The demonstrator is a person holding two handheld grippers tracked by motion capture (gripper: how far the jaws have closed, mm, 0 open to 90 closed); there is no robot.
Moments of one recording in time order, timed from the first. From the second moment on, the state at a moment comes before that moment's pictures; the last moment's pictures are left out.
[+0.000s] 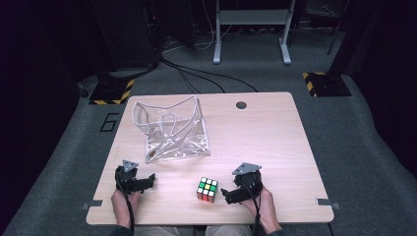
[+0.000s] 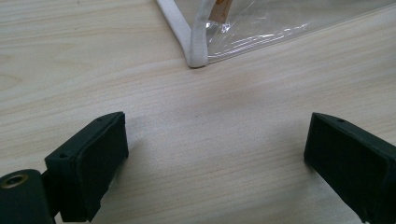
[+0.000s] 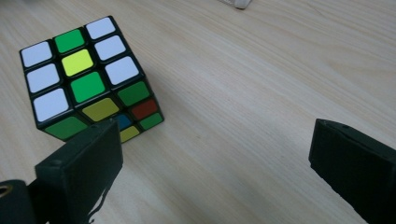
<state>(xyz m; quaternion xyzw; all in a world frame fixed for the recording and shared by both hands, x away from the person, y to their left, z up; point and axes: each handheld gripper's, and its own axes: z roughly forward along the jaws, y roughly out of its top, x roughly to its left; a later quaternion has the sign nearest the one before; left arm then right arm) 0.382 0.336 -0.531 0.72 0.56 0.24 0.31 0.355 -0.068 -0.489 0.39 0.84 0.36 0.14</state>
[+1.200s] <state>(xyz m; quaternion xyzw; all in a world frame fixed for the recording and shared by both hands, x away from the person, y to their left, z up) 0.382 0.336 -0.531 0.73 0.56 0.24 0.31 0.346 -0.024 -0.480 0.31 0.87 0.36 0.10</state>
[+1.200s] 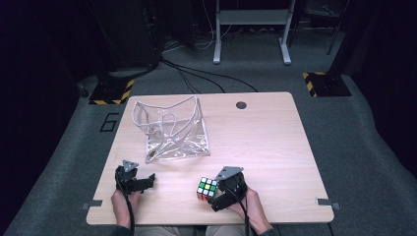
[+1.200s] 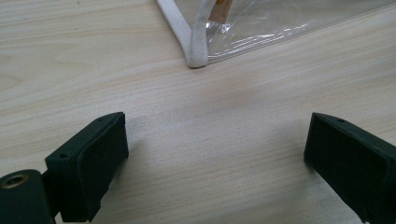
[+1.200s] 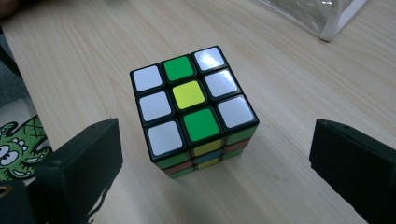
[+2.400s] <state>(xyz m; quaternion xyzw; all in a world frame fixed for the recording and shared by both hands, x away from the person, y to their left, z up) 0.382 0.336 -0.531 0.73 0.56 0.24 0.31 0.361 -0.001 -0.499 0.29 0.89 0.33 0.09</state>
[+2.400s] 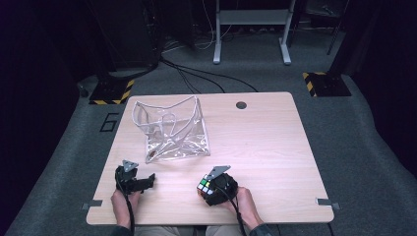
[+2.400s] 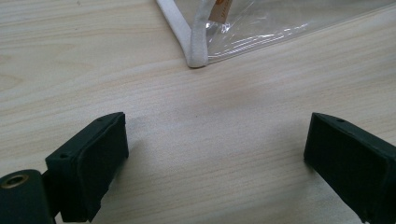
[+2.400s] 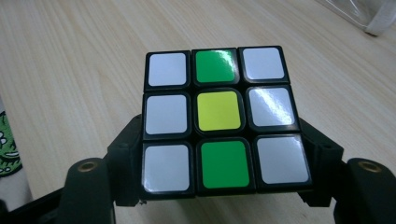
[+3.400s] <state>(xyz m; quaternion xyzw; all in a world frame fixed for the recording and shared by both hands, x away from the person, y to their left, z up) 0.382 0.336 -0.531 0.73 0.56 0.24 0.31 0.370 -0.061 -0.480 0.37 0.85 0.34 0.15</state>
